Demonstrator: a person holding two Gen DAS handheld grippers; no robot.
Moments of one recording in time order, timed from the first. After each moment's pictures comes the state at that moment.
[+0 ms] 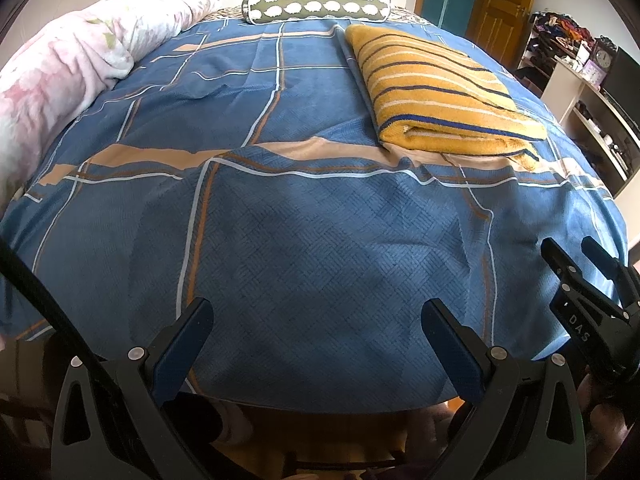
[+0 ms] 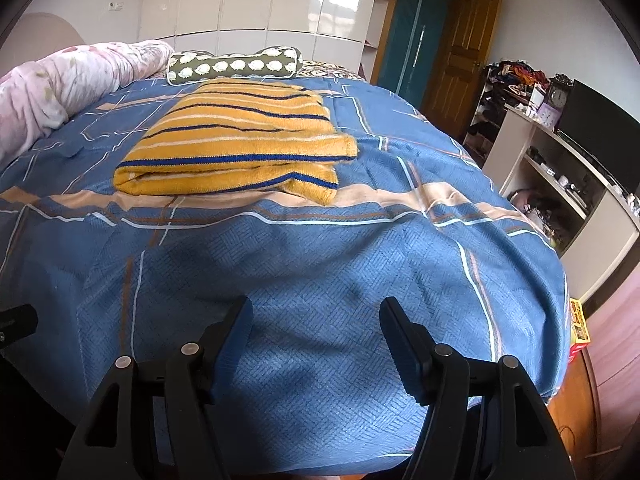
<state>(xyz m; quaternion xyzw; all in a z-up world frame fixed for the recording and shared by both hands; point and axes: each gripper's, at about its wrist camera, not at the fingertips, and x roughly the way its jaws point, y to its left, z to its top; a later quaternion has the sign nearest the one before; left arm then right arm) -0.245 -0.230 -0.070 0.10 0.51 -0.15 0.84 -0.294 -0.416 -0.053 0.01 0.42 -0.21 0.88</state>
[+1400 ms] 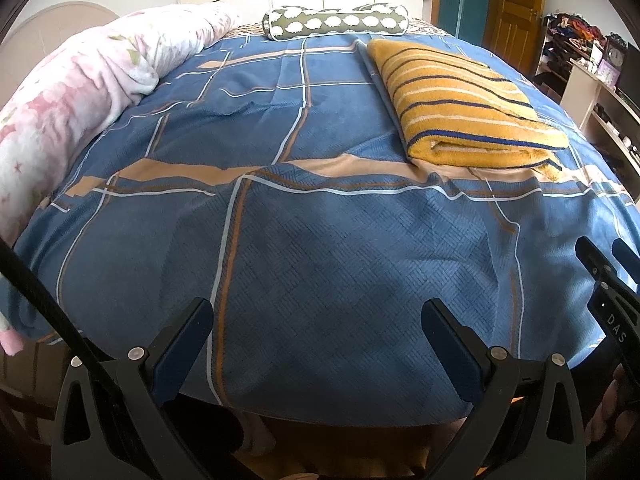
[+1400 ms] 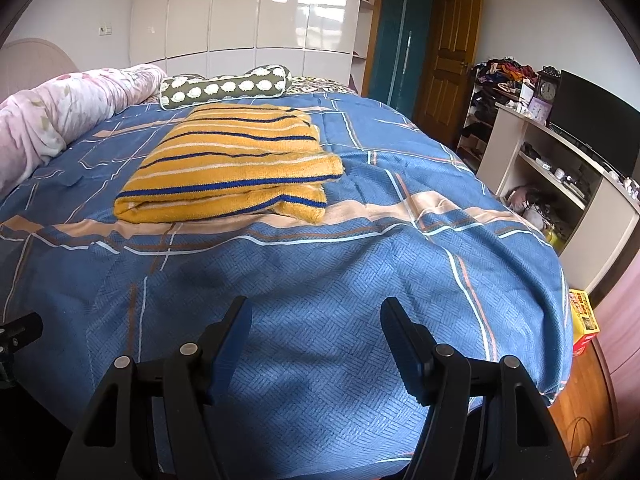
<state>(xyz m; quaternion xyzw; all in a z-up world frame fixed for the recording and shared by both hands) -0.245 -0.228 -0.067 0.12 0.48 -0.11 0.86 -0.299 -0.423 -0.043 0.03 0.39 -0.22 0.90</state>
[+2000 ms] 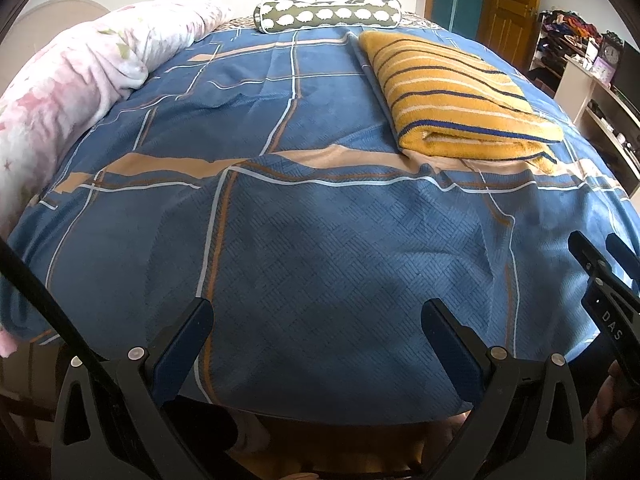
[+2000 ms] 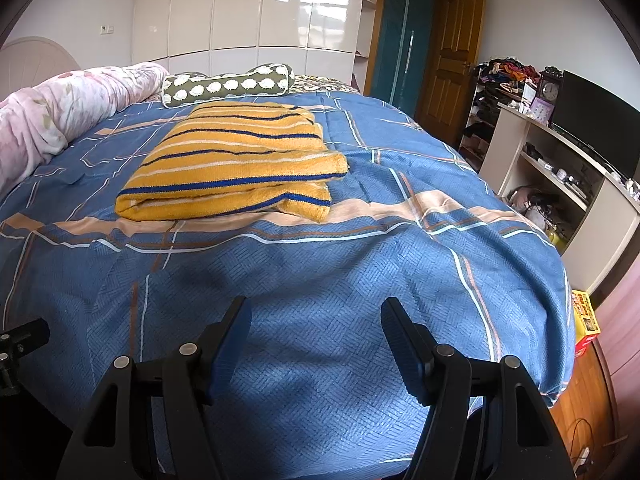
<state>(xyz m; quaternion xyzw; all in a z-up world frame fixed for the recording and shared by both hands) -0.243 -0.231 -0.073 0.12 0.49 -0.13 0.86 -0.297 -0.422 -0.045 0.03 0.39 -0.21 0.90</state>
